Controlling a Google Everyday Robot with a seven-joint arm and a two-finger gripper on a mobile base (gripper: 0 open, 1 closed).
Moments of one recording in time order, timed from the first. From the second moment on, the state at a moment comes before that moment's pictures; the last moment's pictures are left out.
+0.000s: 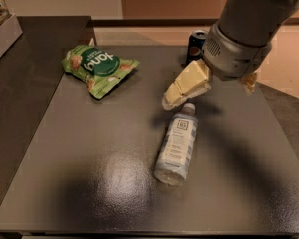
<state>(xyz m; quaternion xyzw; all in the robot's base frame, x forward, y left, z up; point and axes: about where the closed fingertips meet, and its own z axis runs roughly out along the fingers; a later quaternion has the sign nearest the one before) 0.454 -0.125 0.925 -0.16 0.98 0.06 0.06</state>
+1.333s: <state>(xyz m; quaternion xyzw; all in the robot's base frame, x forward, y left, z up) 0.457 -0.103 0.903 -0.04 1.00 -0.01 0.01</state>
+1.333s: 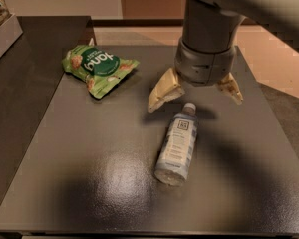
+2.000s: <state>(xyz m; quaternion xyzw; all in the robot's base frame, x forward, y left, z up) 0.445 -0.090 0.868 0.01 1.00 -0.05 -0.02</state>
